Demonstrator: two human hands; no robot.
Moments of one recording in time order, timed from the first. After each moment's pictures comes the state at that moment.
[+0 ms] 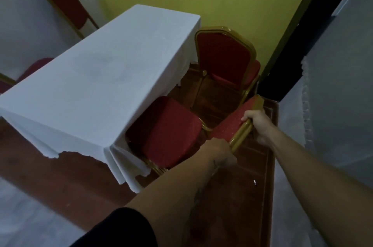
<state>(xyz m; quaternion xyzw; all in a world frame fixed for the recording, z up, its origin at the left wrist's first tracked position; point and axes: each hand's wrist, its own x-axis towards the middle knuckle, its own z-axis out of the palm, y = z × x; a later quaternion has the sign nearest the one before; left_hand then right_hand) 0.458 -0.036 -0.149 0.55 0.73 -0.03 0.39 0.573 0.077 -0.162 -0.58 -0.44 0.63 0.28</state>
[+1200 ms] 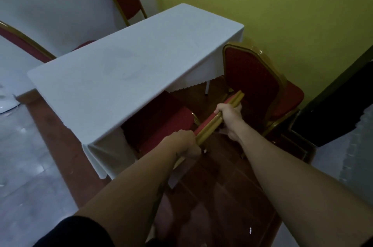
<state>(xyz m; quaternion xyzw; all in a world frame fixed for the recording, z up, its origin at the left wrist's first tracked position) 0.401 0.096 -0.145 0.38 0.84 -0.02 0.38 0.475 0.242 -0.172 -0.51 -0.50 0.68 0.15</state>
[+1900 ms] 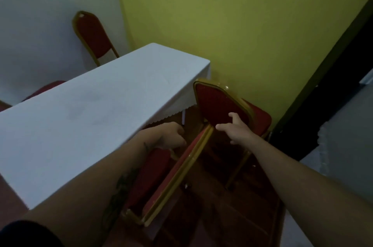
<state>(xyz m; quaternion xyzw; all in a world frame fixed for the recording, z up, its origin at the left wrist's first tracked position) 0.317 0.196 -0.097 0.50 0.78 0.09 0.37 0.508 0.357 -0.125 -0.52 -0.69 0.49 0.08</state>
